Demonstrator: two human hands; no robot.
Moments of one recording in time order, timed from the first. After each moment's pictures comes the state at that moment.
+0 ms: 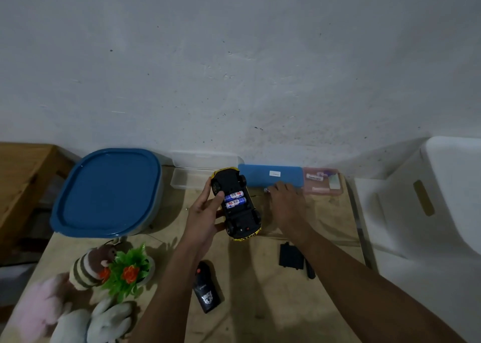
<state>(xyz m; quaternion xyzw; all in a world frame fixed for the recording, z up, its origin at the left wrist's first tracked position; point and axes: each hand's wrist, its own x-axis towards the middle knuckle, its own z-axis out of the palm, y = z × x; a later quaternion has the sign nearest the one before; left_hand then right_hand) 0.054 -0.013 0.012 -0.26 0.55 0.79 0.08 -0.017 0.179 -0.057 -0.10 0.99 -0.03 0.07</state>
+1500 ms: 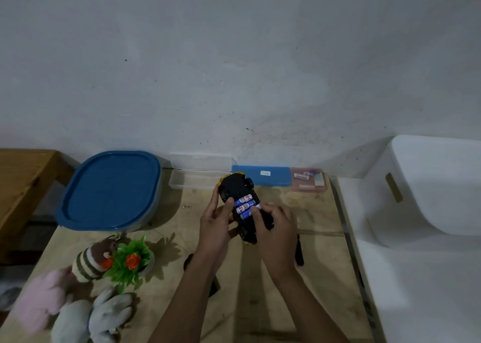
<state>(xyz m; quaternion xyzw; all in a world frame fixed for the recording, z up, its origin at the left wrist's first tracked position) 0.102 0.033 0.036 -0.21 0.53 0.82 0.04 0.112 0.151 0.015 0.08 0.87 -0.46 -0.15</state>
